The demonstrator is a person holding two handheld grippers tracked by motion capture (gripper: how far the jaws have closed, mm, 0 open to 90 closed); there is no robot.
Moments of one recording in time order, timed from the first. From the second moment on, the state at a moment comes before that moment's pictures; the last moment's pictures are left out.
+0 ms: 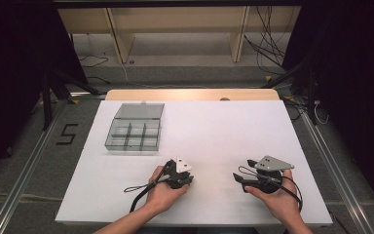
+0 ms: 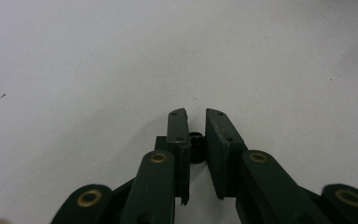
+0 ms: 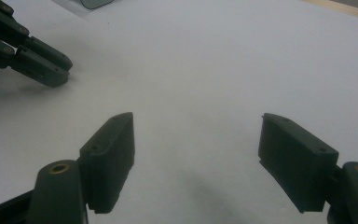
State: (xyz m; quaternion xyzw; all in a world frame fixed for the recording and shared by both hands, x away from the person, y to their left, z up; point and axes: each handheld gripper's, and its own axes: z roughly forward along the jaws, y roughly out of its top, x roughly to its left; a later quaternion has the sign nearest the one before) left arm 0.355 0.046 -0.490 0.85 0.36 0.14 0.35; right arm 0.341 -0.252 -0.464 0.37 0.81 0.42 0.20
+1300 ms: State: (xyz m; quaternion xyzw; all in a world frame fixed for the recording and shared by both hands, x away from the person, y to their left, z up) left arm 0.363 0.061 -0.478 0.85 0.36 0.14 0.37; right arm 0.342 -0.252 -0.465 0.37 0.81 0.41 0.20
